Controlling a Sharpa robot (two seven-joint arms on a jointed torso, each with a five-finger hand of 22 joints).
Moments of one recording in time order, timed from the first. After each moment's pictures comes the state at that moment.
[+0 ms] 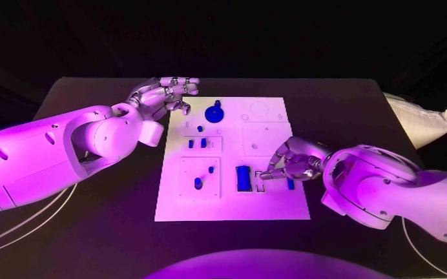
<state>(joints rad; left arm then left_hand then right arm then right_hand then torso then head) 1.22 -0.88 -0.04 1.57 0.07 -0.15 0.28 1.38 -0.07 0.38 -0.05 0.11 1.05 0.16 0.16 0.08 1.14 0.08 0.34 0.21 1.30 0.00 1.14 0.76 0.15 1.30 0.09 0.58 0.98 1.09 -1.14 -0.09 2.05 -1.25 -0.33 -0.51 1.29 0.05 -0.21 0.12 0.22 1.05 0.08 0.25 0.32 1.43 0.00 1.20 1.48 1.47 -0.07 1.53 1.31 0.06 1.47 0.03 1.43 1.31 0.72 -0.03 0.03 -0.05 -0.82</state>
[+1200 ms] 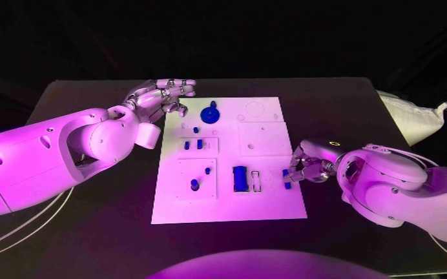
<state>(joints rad) 1.22 -0.87 -0.04 1.56 0.07 -0.15 0.27 1.38 -0.07 0.38 -0.05 0.11 1.05 0.16 0.16 0.08 1.14 0.08 0.34 0.21 1.30 0.00 1.14 0.76 0.15 1.30 0.09 0.58 0.98 1.07 -1.21 -0.10 2.01 -1.52 -0.21 -0.57 1.28 0.07 -0.24 0.15 0.24 1.08 0.08 0.22 0.30 1.40 0.00 1.12 1.50 1.46 -0.07 1.52 1.31 0.06 1.47 0.03 1.42 1.30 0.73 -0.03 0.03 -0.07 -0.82</state>
